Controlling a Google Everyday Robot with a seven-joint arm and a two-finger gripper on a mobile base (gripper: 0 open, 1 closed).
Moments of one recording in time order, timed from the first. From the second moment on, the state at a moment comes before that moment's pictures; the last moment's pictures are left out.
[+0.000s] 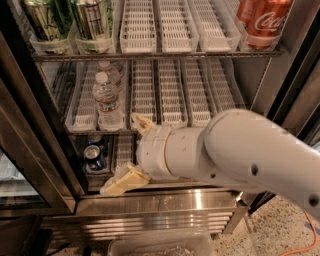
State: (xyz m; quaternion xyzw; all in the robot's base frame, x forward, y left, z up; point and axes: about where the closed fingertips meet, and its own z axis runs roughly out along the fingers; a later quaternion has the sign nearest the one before) arm 0.440 0.074 0.870 -0.57 0.65 0.17 0.48
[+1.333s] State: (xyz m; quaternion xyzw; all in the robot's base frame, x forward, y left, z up) arm 0.496 0.089 0.860 -0.38 0.65 0.14 0.64
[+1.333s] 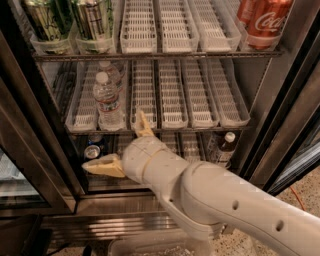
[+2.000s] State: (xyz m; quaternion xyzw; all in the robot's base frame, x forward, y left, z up) arm 0.502 0.091 0.870 -0.37 0.65 0.12 0.65
